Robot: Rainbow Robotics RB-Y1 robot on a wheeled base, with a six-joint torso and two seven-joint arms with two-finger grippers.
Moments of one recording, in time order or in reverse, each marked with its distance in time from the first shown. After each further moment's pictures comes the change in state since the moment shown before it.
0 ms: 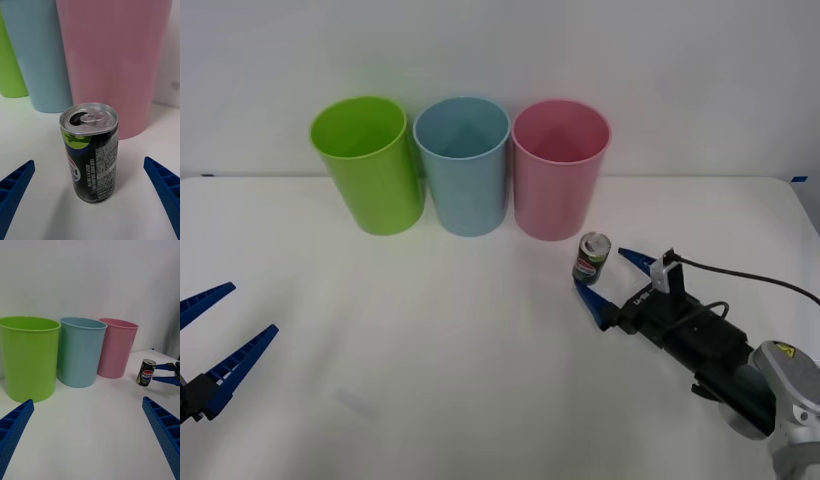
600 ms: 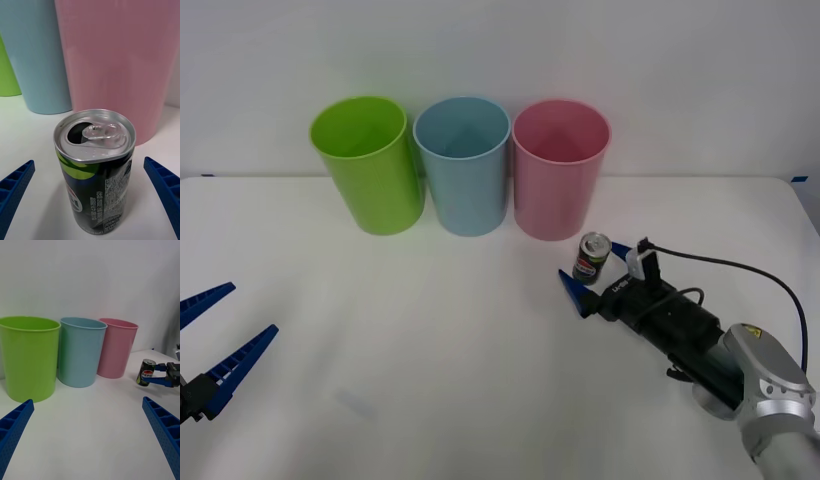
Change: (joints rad) right arm -0.097 0.038 0.015 0.114 0.001 0.052 0.052; left arm 0.000 0.000 0.000 0.000 0.000 0.000 0.000
